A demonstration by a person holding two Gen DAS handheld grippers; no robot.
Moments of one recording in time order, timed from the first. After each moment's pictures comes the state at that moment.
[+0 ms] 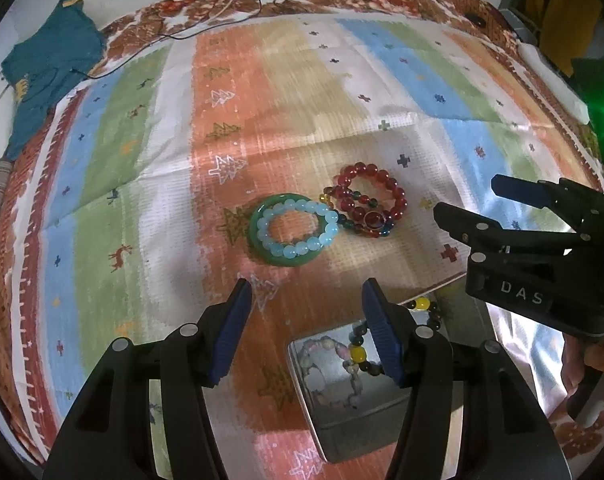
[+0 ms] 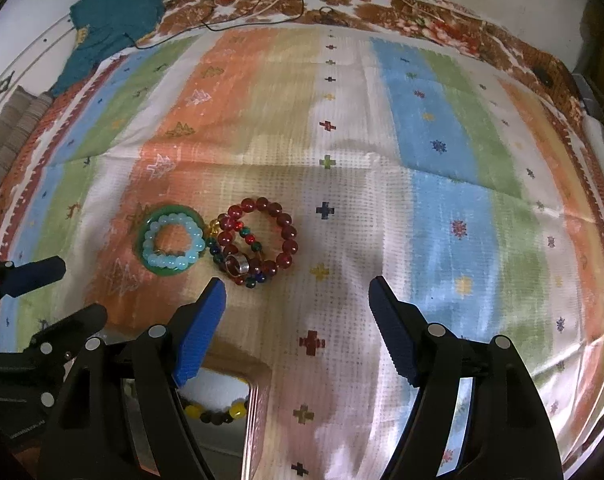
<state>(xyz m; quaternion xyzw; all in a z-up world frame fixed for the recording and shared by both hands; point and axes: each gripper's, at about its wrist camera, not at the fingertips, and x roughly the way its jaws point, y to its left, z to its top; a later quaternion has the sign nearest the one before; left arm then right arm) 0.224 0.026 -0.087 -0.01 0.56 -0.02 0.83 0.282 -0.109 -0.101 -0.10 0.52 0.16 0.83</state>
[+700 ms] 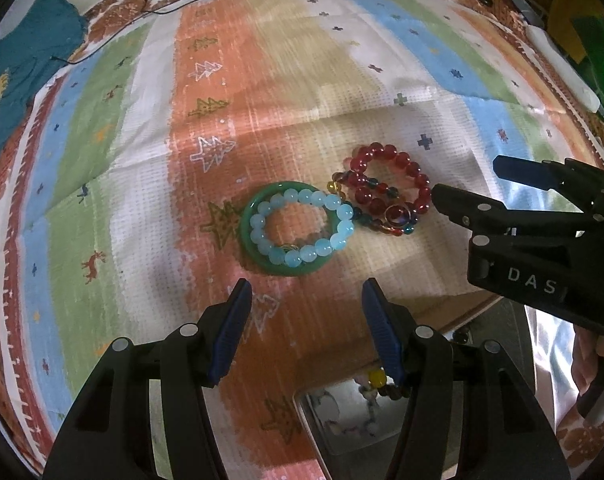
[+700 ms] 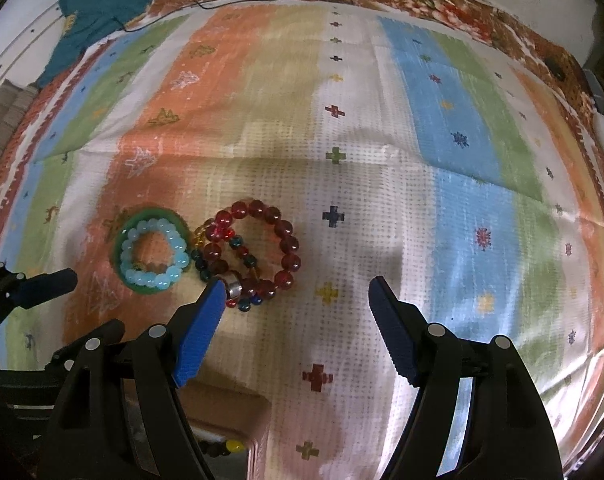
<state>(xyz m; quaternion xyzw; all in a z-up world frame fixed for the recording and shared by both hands) 0.253 0.031 -0.126 0.00 0.59 -0.03 0.81 0.311 -0.094 -0.127 -0.11 0.55 0.15 0.81</state>
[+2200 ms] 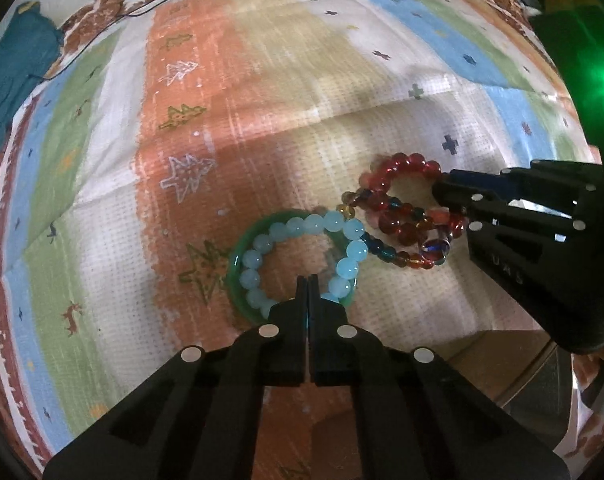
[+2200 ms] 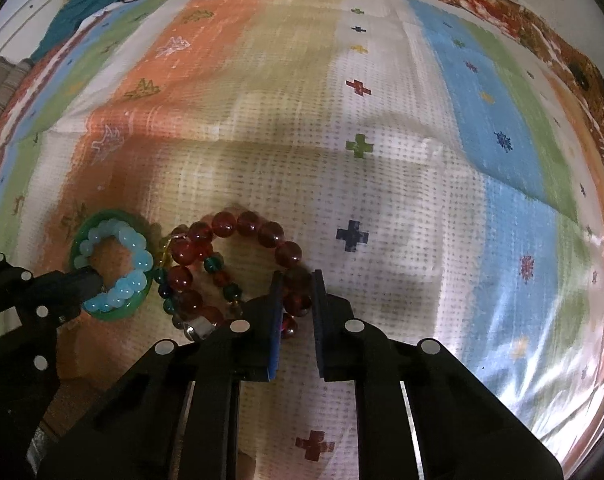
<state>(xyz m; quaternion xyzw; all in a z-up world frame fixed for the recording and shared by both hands) 0.290 0.030 -0.158 0.02 0.60 -0.04 0.80 0.342 -0.074 -0.177 -0.14 0.57 0.16 0.79</state>
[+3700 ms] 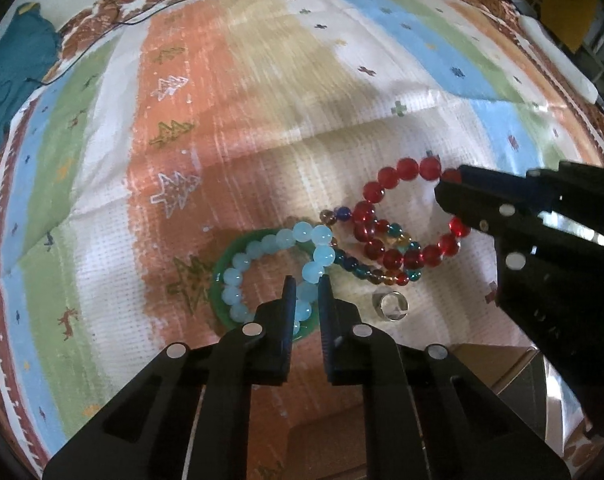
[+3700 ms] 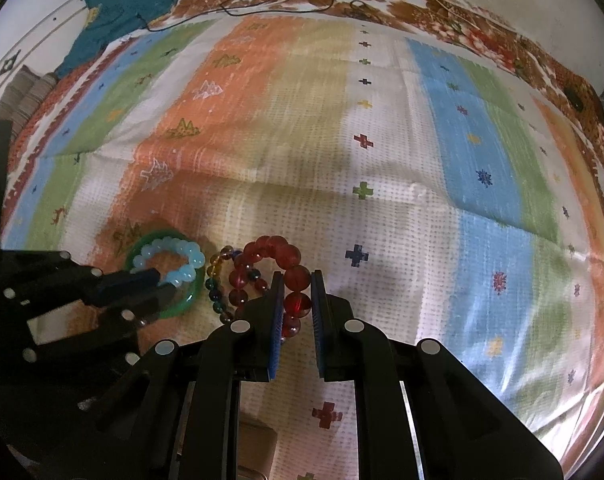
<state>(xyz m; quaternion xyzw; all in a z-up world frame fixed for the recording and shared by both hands) 0.291 0.022 -0.146 0.01 0.59 -0.05 0.81 0.320 -0.077 -0.127 -0.13 0.53 0.19 0.82</state>
